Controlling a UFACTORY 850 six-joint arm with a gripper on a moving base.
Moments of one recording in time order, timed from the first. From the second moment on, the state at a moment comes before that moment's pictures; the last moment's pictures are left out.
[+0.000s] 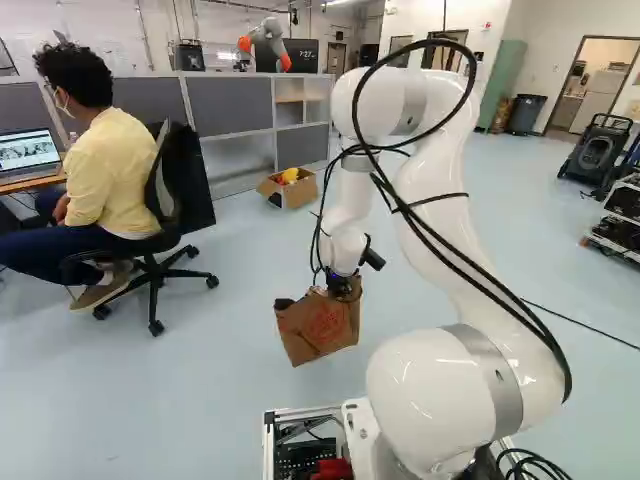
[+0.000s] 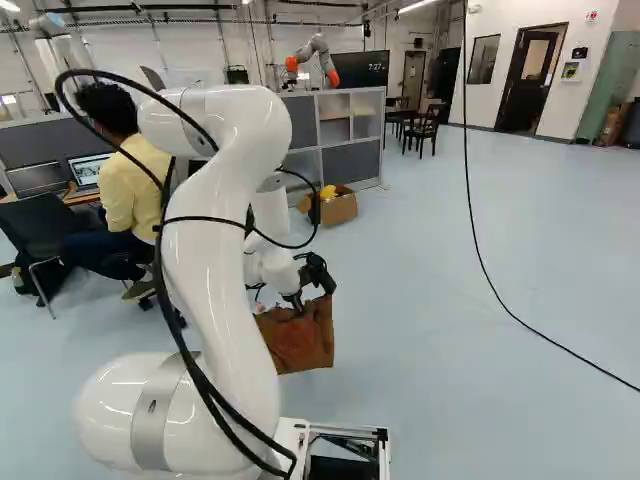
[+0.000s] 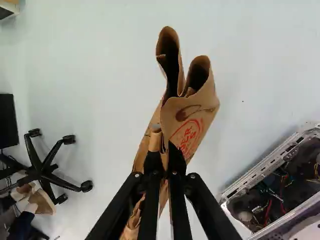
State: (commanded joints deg) arm 3.7 -42.9 -42.3 2.1 19.1 57.0
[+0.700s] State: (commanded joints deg) arm 3.8 -33.5 -35.9 2.1 19.1 57.0
